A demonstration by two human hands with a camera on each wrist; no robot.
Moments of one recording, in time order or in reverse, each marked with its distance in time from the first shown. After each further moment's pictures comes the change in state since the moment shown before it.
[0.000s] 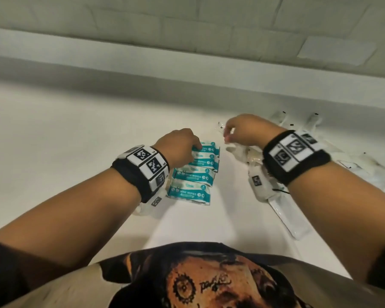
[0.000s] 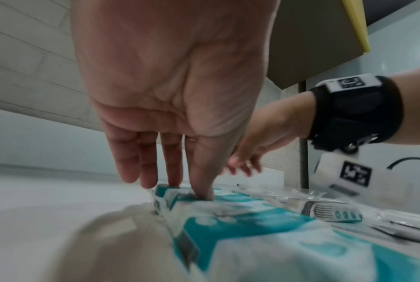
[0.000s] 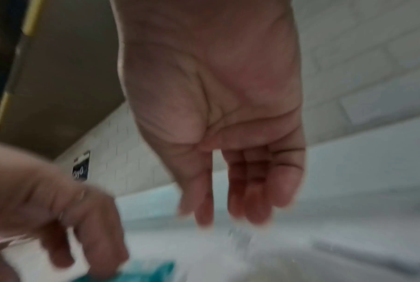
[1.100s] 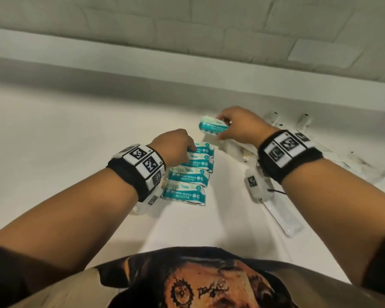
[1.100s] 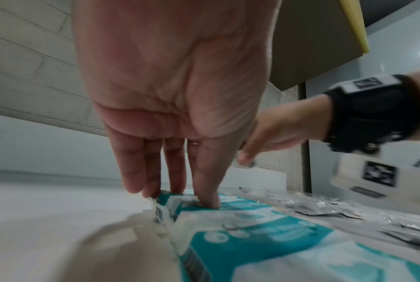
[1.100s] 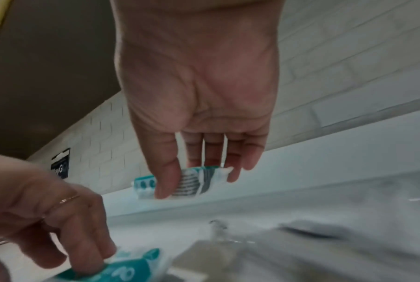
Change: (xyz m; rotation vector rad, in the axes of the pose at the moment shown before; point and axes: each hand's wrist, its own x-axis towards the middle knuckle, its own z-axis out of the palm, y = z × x) left_hand 0.005 -0.002 -0.008 -0.001 -0.026 -0.017; right_hand 0.009 0.006 -0.002 0.238 0.231 -0.062
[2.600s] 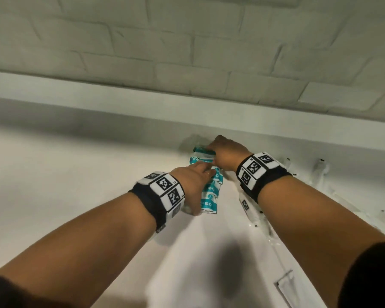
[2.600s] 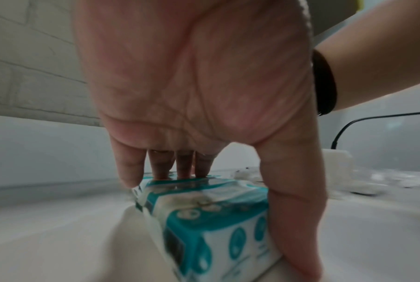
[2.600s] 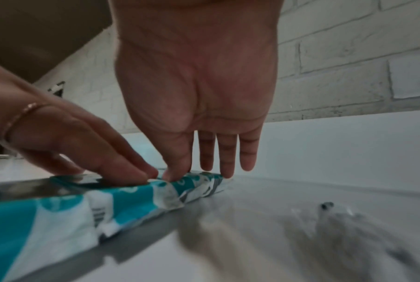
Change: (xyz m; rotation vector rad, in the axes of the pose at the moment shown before) left_hand 0.087 0.016 -0.020 0.295 -0.225 0.176; right_hand 0.136 0.025 0.028 -0.328 -0.114 -0.054
